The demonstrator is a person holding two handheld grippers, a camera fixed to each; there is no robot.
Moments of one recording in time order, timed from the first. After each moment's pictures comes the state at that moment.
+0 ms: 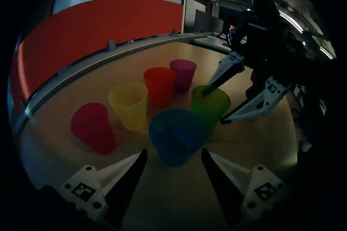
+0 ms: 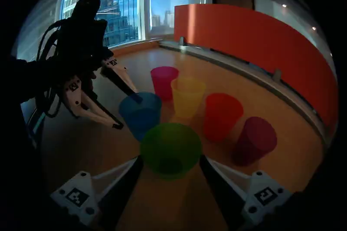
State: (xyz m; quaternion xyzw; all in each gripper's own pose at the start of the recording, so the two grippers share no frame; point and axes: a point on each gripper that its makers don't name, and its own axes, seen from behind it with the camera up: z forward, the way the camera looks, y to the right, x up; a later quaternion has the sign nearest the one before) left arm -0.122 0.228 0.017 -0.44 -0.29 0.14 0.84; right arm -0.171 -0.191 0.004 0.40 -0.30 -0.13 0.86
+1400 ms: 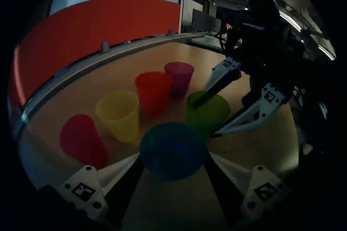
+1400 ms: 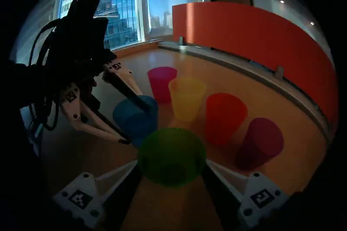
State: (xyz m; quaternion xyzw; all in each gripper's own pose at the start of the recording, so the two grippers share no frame) left arm -0.125 0.255 0.027 -0.45 -0.29 0.14 0.83; right arm -0.178 -0.200 0.014 0.40 -0.30 -0.11 0.86
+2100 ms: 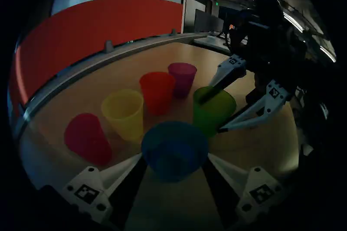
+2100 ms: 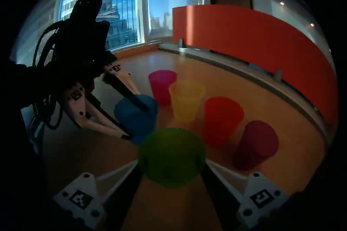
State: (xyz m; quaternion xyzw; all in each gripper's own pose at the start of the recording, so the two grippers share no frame) left arm -0.118 0.248 0.028 -0.44 -0.29 0.14 0.84; right arm -0.166 -0.196 0.012 0.40 -0.29 -0.12 0.86
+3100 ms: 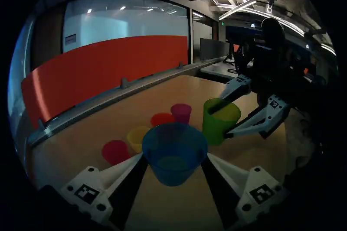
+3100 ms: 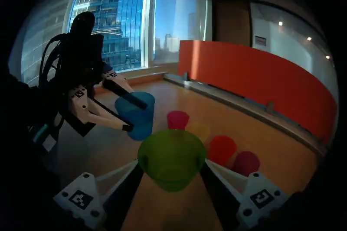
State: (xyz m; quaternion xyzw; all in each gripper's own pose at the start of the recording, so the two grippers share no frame) left arm 0.002 0.222 -0.015 -0.41 -0.19 0.12 0.89; right arm -0.061 -0.214 -0.034 0.40 -0.19 -0.10 0.89
